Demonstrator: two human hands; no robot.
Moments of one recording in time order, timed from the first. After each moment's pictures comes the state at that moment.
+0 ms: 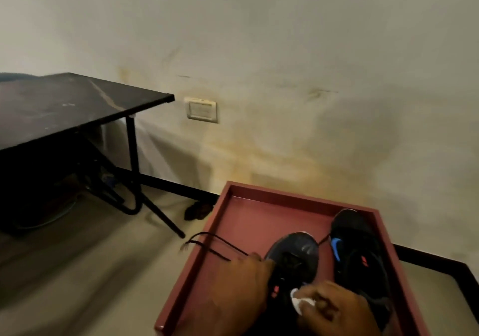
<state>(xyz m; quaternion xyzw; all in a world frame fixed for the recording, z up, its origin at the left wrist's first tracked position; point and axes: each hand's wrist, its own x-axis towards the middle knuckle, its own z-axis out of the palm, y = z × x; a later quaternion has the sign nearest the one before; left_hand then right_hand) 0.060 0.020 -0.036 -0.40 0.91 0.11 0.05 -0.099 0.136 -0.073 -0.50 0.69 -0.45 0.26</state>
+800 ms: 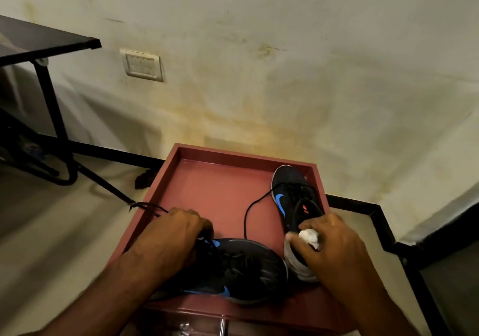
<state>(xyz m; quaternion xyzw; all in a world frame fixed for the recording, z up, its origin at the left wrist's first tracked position) 0.083 0.010 -0.035 -0.35 0.93 0.10 0.05 -0.165 0.179 -0.060 -0.50 0.82 -0.27 -0.02</state>
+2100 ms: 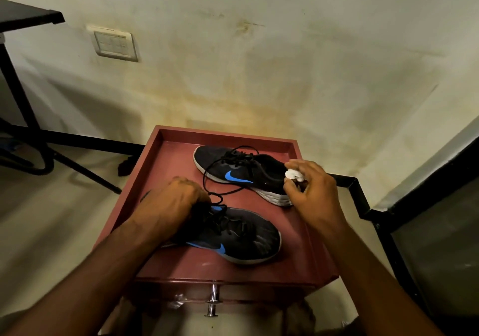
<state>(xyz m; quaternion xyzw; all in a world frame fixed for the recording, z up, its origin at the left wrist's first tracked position) 0.067 0.008 -0.030 -0.27 0.96 0.09 -0.01 -0.199 0.148 -0.061 -0.50 0.76 -0.41 -0.04</state>
